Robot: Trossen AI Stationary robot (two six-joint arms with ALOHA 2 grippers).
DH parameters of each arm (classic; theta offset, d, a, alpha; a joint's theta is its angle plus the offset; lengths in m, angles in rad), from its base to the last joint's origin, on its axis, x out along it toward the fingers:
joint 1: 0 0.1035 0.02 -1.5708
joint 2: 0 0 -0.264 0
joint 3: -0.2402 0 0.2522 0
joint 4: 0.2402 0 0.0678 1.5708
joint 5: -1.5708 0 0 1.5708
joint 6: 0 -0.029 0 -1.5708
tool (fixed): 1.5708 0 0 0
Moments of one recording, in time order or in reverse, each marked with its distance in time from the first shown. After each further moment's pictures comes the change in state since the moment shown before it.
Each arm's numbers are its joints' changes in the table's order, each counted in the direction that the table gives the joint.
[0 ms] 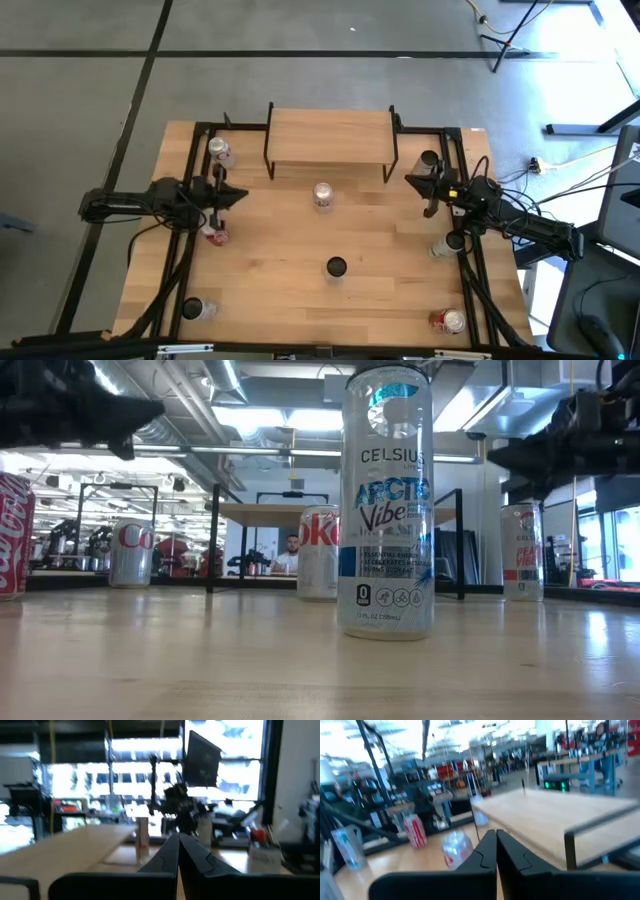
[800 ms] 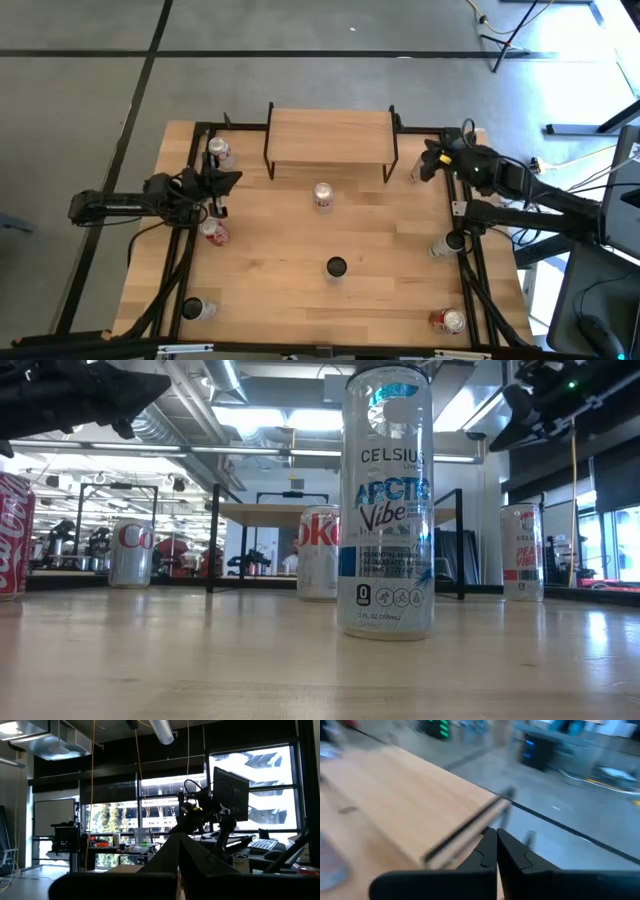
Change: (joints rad) left arm 0.090 0.151 -0.002 -0.345 0.039 -0.098; right arm 0.000 0.533 -0.672 0.698 -0.616 0.074
